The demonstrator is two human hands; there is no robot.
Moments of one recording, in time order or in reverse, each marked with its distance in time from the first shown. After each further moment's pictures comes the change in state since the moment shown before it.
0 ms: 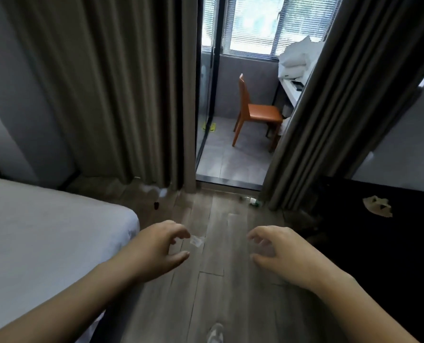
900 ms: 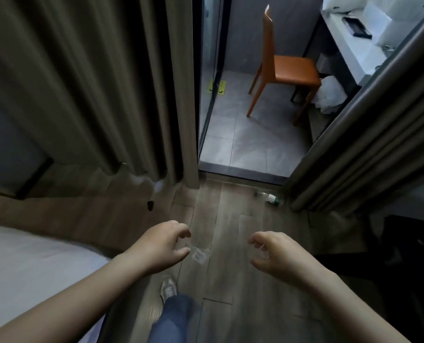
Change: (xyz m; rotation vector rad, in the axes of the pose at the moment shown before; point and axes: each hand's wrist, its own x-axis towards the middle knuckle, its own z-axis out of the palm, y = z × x) left_hand 0.449 -0.228 0.026 -0.013 -0.291 -0.166; right_hand 0.467 0.156 -0.002 -0.013 -0.291 0.110
